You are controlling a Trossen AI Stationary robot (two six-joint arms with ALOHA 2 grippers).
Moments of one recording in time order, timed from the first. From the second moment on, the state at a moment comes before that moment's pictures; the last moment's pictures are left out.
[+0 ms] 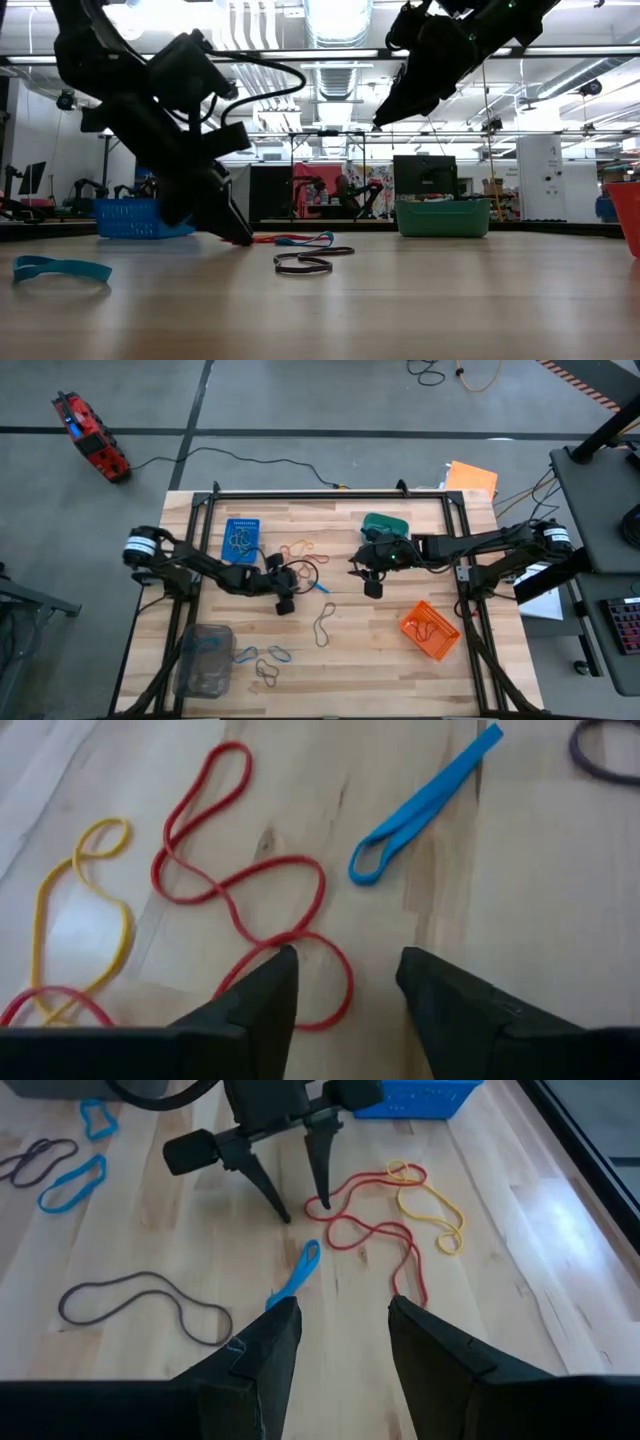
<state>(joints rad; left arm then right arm) -0.07 1.67 0.55 0.27 -0.36 -0.12 -0.06 1.36 0.85 -0.12 0.03 -0.03</state>
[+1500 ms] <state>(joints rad) -0.05 1.42 0.54 0.30 -0.36 0.07 -0.06 1.36 0.76 0.11 0.03 -0.05</state>
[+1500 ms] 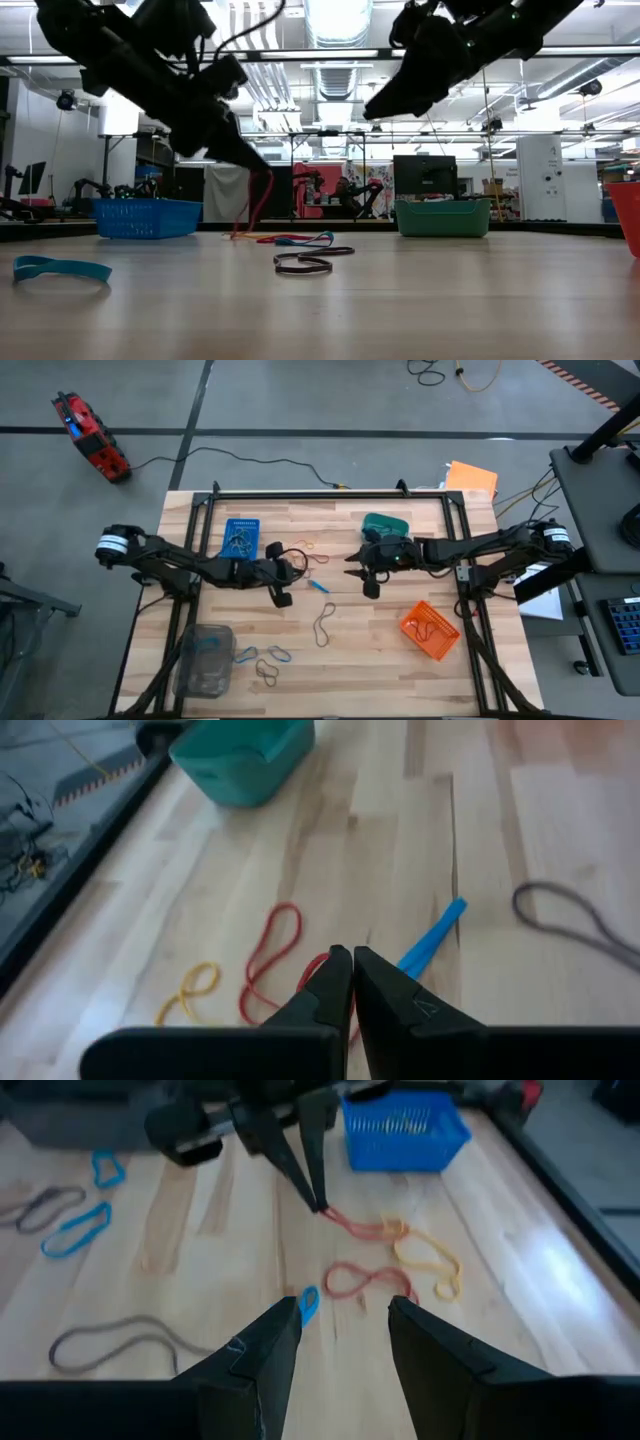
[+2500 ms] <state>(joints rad) -0.05 1.11 0.54 0.39 -0.36 0.10 -0.06 1.57 0.76 0.53 0.05 -0.07</state>
